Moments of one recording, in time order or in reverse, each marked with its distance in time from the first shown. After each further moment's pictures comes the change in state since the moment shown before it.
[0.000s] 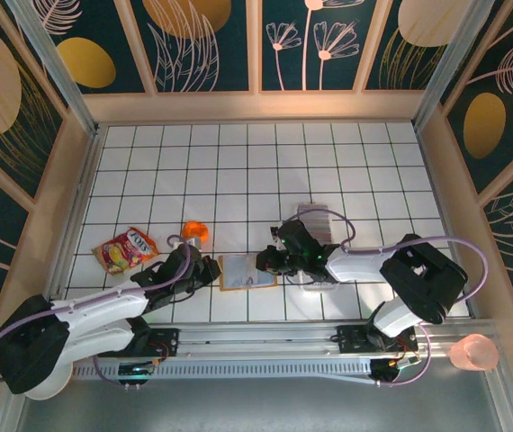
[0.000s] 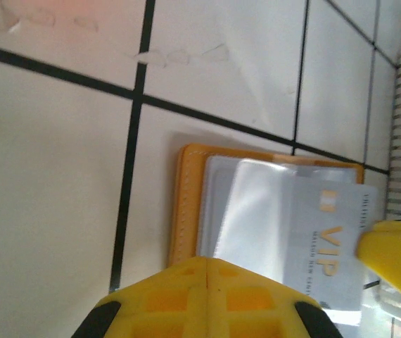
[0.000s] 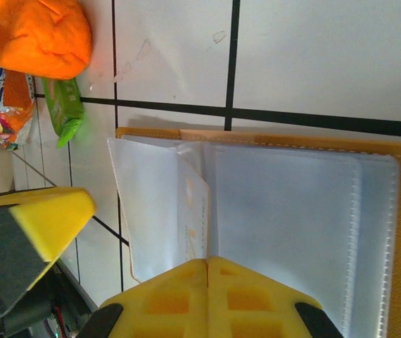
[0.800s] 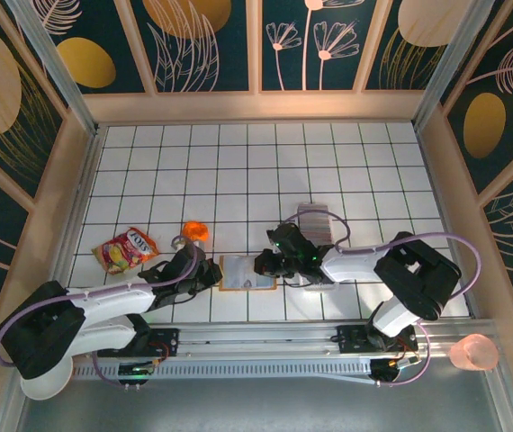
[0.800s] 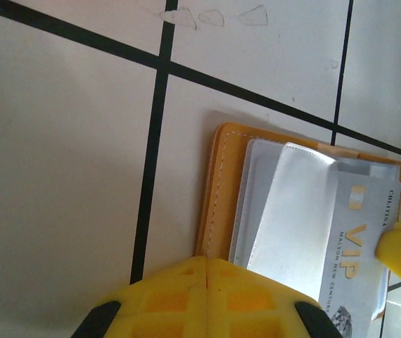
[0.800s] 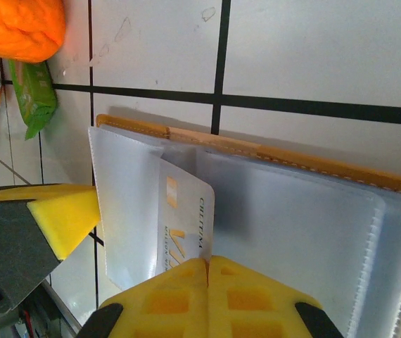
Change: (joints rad) left arm -0.004 0.130 0.000 0.049 0.029 0.002; right arm 0.044 0.037 0.026 -0.033 0.053 -0.027
